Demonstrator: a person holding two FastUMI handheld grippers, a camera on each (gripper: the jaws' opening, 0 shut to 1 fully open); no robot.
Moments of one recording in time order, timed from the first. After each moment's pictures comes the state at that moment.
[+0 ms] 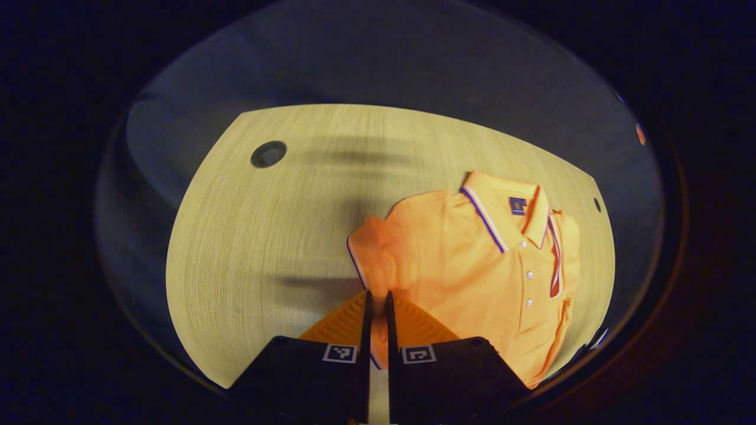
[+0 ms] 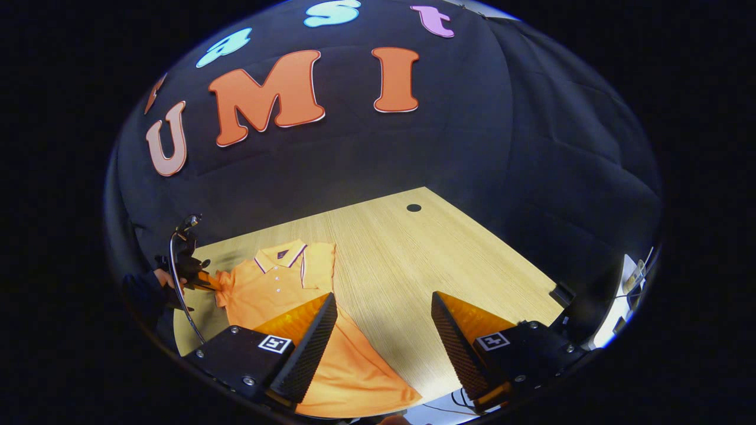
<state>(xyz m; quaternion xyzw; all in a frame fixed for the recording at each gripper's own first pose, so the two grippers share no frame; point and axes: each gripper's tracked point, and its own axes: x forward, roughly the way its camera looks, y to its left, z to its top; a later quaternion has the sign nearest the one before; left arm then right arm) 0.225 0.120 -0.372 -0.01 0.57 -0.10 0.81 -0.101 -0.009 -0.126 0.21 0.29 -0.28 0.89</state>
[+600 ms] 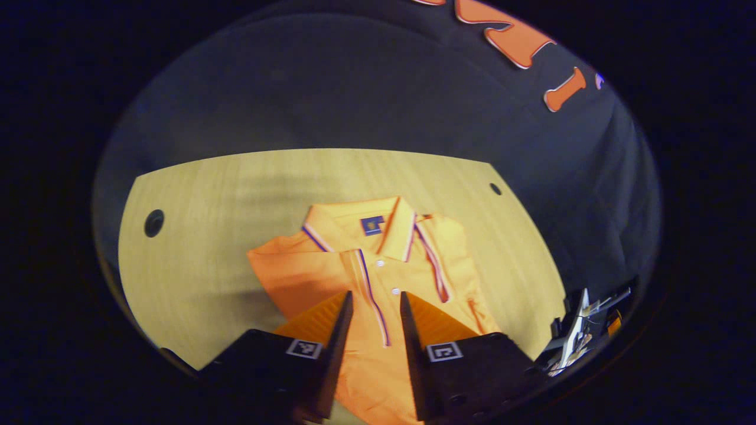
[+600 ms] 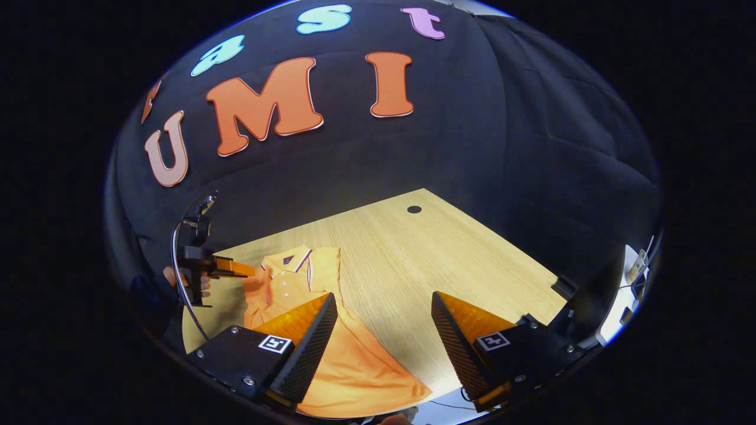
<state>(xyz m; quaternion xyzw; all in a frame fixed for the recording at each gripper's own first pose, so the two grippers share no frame) 0.213 -0.027 -0.313 -0.05 0.50 -0.33 0.80 -0.111 0.003 -0.113 0.21 0.28 -0.29 0.89</state>
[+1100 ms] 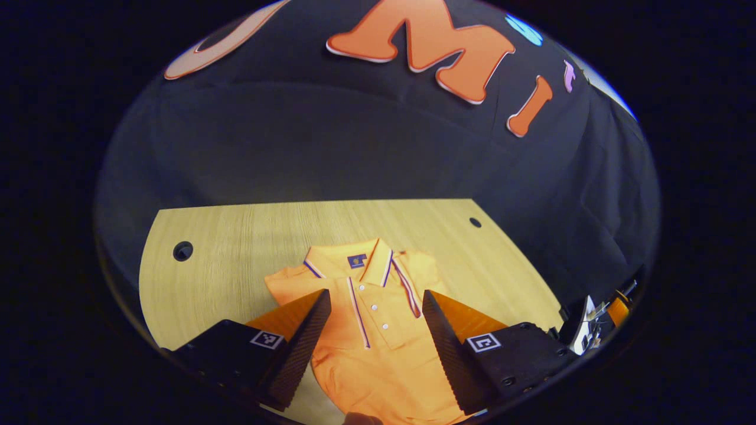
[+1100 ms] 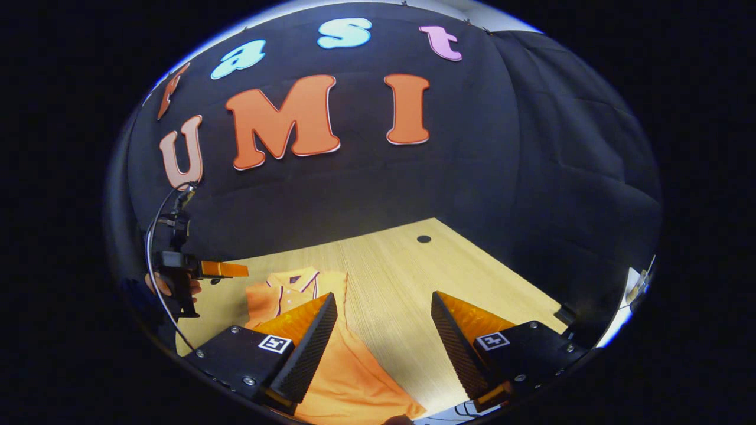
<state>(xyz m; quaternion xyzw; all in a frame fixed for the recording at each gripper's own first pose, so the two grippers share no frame) 0.191 -0.004 -0.205 -0.07 0.37 -0.30 0.88 -0.072 -0.016 -0.073 0.16 0.20 -0.26 0.93</state>
